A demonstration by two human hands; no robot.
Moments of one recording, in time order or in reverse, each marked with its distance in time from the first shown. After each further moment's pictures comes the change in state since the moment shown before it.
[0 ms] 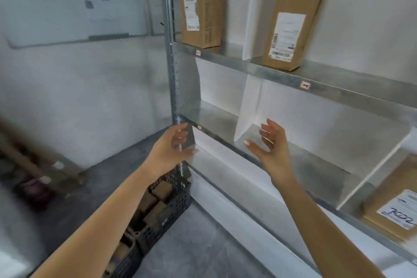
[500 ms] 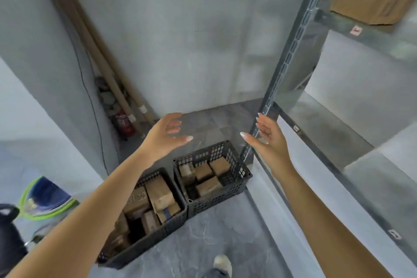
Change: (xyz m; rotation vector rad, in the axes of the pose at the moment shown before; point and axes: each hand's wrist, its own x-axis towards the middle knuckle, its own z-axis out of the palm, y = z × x) left_hand 0.024 -0.145 -0.213 0.126 0.394 -0.291; right_hand 0.077 0.070 0.287 -0.002 -0.562 0.045
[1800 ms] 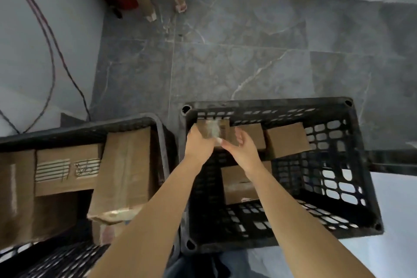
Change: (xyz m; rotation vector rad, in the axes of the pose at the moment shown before) left_hand 0.366 -0.639 0.261 -0.246 0.214 -0.903; right_hand 0.243 0.690 0.362 -0.179 -0.583 0.708
